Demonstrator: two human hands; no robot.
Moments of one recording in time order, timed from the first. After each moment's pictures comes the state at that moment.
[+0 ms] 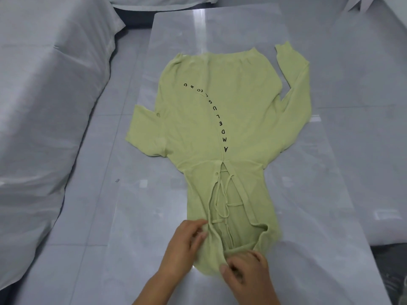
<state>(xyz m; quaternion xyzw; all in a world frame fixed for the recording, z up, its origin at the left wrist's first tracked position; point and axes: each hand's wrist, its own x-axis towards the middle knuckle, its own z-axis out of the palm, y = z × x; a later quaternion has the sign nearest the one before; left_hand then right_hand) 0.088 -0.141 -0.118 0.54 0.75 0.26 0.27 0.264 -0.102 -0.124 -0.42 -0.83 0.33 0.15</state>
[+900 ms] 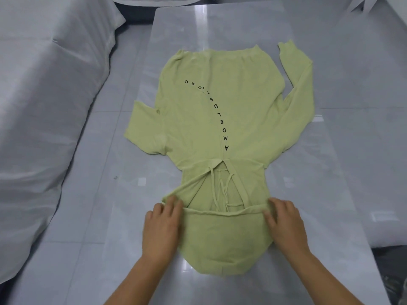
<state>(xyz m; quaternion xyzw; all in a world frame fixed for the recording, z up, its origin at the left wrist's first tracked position) 0.053 -0.130 -0.123 0.55 0.83 0.03 0.07 0.289 0.013 -0.138 -0.59 -0.76 0.25 0.04</state>
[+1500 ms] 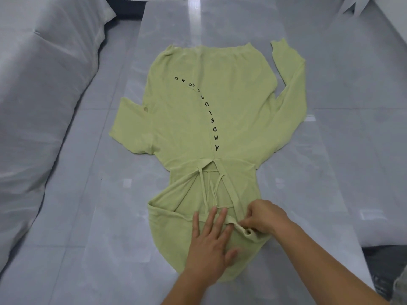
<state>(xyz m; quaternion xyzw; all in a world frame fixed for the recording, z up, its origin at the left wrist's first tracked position) 0.154 -0.101 -0.180 0.67 0.73 0.02 0.09 0.256 0.052 -0.124 -0.53 -0.73 0.35 -0.25</state>
